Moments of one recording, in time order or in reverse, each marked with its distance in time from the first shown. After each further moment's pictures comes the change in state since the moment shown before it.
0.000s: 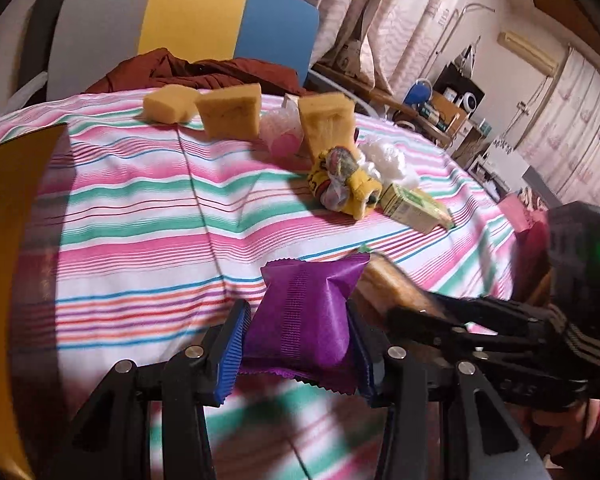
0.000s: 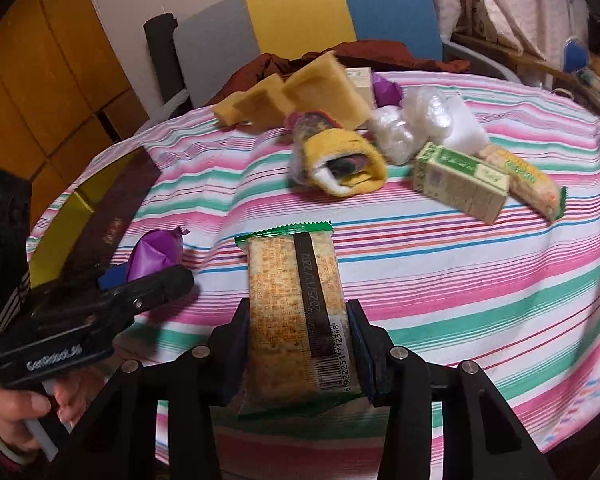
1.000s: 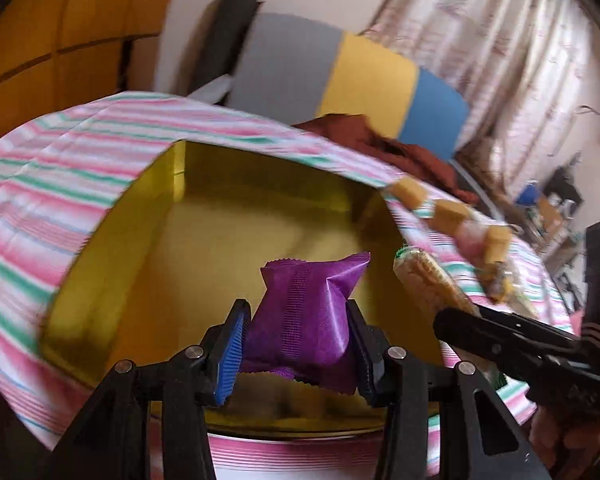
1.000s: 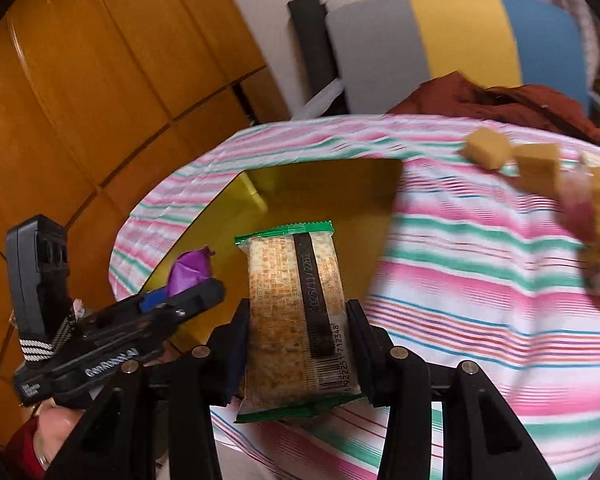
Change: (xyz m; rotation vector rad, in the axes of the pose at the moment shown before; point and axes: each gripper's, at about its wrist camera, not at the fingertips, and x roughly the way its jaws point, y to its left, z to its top) left arm -0.158 0.173 -0.036 -0.339 -0.191 0.371; right arm 0.019 0.237 0.029 -0.240 0.025 0.354
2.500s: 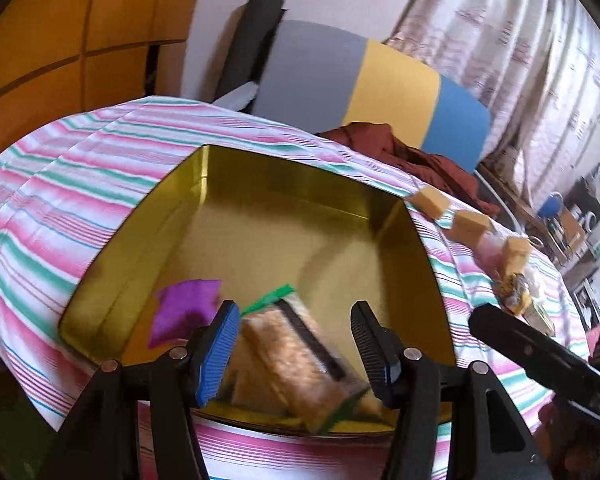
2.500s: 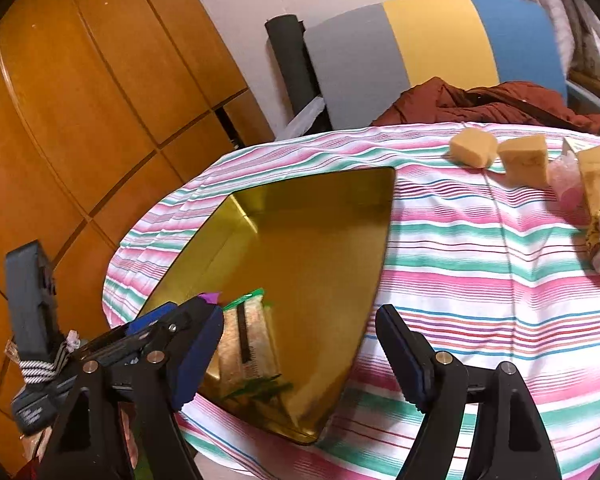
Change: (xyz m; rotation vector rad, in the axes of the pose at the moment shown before) left arm -0.007 -0.017 -0.006 -0.018 -0.042 0.061; right arm -0.010 -0.005 -0.006 0.081 -0.104 -0.054
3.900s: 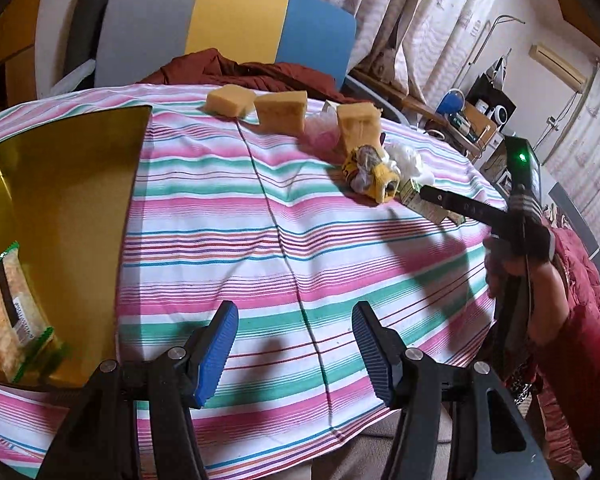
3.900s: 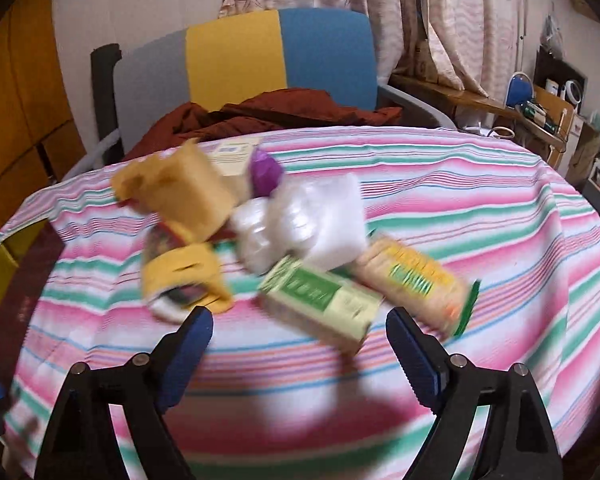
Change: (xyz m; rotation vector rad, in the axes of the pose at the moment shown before) left arm 0.032 -0.182 -0.067 0.293 0.225 -0.301; right arm -0.107 -0.292 0.007 0.100 -0.054 -0.589
